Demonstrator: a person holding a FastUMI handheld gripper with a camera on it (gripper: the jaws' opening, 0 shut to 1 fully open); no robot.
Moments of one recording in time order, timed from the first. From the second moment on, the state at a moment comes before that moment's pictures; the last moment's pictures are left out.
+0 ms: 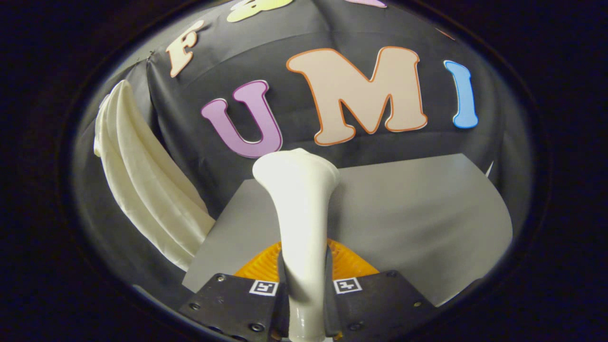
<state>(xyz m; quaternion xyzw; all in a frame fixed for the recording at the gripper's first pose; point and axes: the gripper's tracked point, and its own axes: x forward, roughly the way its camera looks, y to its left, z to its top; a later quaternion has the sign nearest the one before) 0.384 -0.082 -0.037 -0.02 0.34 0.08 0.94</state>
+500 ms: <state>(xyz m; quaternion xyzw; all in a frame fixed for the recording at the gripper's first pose) 0.330 -0.092 -0.049 -0.02 0.29 0.09 0.95</state>
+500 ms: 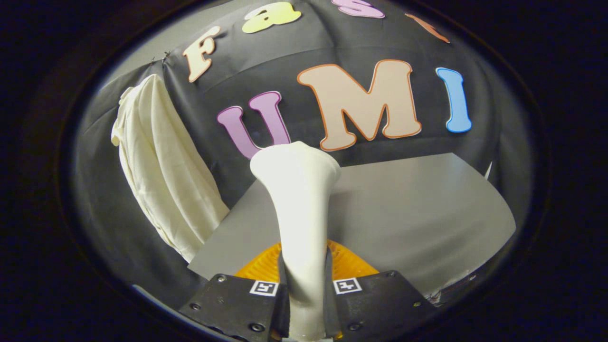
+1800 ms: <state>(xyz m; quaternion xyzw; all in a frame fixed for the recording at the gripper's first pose) 0.135 0.182 0.002 -0.04 0.18 0.12 0.98</state>
